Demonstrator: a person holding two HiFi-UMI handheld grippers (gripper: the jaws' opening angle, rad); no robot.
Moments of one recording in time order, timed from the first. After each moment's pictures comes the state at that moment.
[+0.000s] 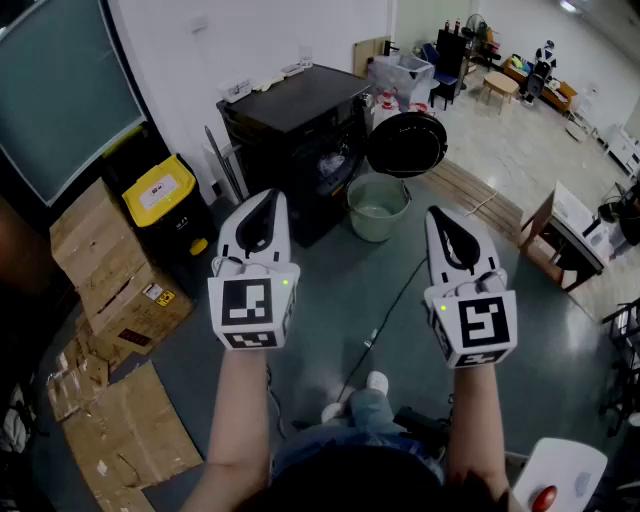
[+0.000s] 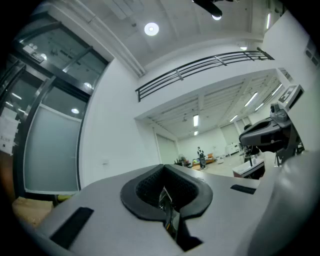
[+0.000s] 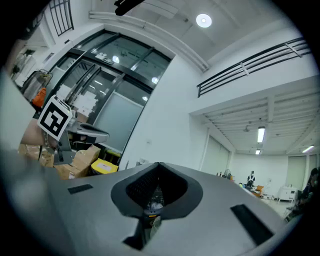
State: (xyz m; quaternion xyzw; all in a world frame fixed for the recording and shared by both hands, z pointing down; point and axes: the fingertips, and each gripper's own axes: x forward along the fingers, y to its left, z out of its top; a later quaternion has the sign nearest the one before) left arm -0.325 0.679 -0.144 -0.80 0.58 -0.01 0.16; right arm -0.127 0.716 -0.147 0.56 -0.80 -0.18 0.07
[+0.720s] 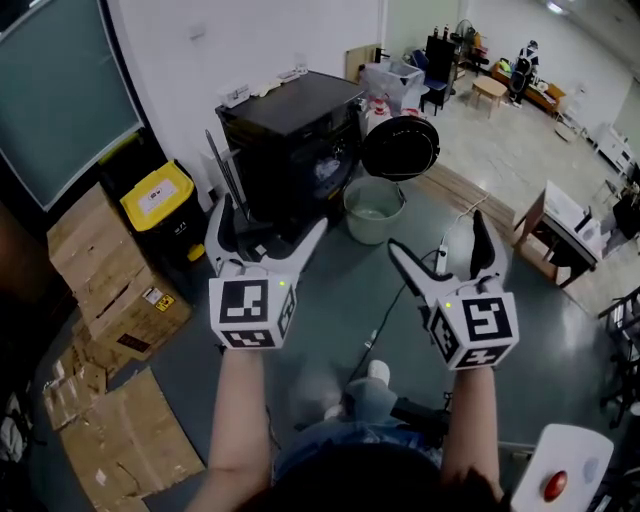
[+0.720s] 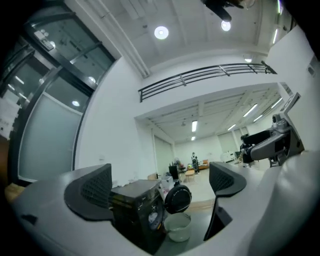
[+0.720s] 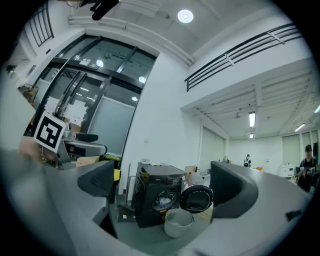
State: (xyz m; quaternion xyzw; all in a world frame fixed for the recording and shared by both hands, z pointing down) left arm -0.347 0.709 -0.139 -0.81 0.57 0.03 0.13; right arm -0.140 0.749 -0.134 0.58 -0.80 -0.11 0.03
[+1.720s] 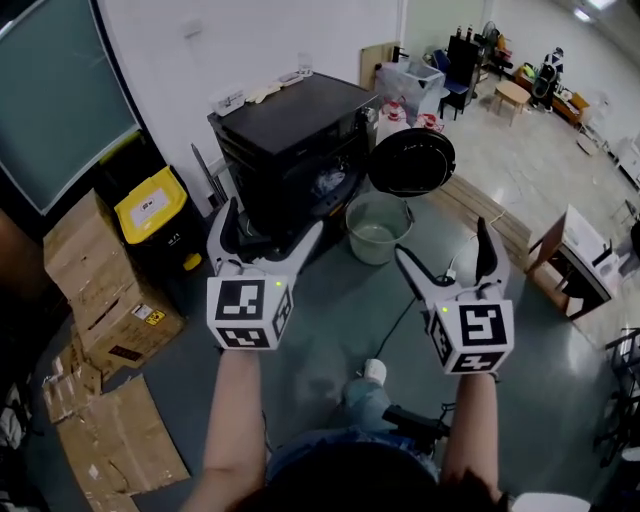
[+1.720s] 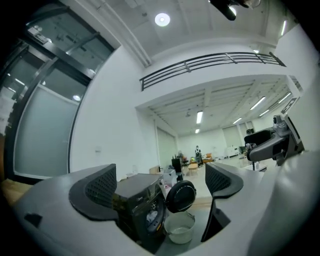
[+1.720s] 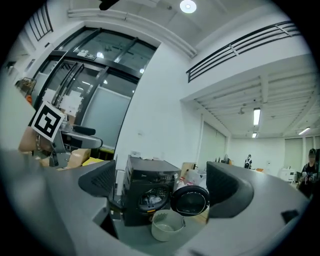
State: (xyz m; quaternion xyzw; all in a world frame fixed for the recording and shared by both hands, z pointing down) left arm -0.288 0.535 -0.117 -0.80 0.59 -0.01 0.09; right arm -0.066 0.564 -0.113 0.58 -0.80 -0.11 0.07
